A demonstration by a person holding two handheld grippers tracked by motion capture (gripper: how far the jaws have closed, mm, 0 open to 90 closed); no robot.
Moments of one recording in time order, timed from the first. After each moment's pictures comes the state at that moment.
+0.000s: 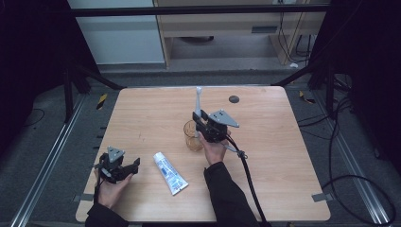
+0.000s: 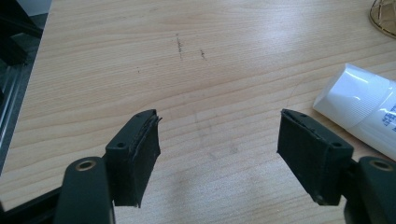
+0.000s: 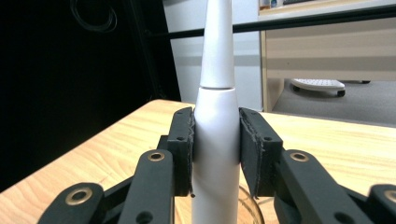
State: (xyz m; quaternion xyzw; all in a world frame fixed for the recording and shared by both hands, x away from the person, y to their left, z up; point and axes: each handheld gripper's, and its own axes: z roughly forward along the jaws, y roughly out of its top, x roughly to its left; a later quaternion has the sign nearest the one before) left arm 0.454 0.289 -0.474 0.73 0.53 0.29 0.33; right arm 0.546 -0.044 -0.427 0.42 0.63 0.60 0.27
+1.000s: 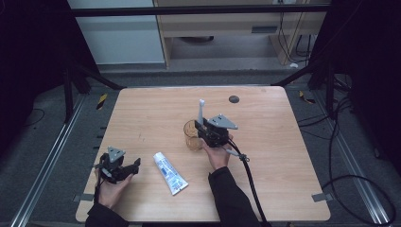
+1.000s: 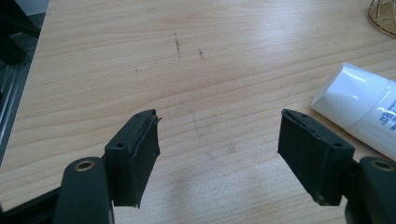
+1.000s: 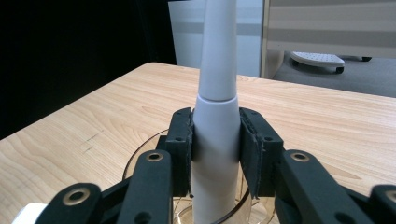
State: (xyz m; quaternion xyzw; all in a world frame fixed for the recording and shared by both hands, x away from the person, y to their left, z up) left arm 0.454 0.288 -0.474 0.73 0.53 0.28 0.33; right arm 0.541 -0.050 -0.442 0.42 0.68 0.55 0.25
